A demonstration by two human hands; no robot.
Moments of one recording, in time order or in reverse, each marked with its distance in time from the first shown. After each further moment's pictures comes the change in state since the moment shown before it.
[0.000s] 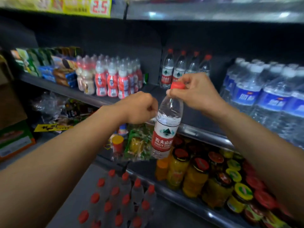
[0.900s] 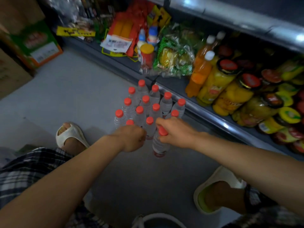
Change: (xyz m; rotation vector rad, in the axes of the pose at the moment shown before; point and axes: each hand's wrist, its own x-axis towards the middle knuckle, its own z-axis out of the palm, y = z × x) left_hand -0.244 -0.030 0.257 -0.051 -0.674 -0.329; right_hand -0.258 0.103 0.200 -0.282 -1.036 -0.084
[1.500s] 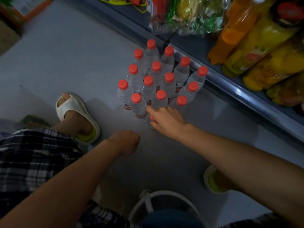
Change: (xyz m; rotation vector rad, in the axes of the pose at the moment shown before) left_hand 0.007 -0.033 0.108 0.013 -0.370 -0.124; right_hand 0.061 0.003 0.101 -0.211 0.063 -0.029
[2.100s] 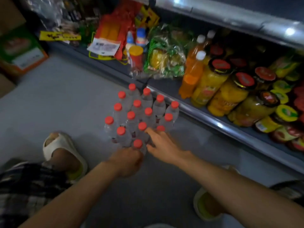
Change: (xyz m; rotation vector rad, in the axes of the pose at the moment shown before) left_hand -0.019 0.040 -0.051 -0.015 0.339 0.164; right_hand -0.041 0.014 -0.041 0.232 0.064 0.179
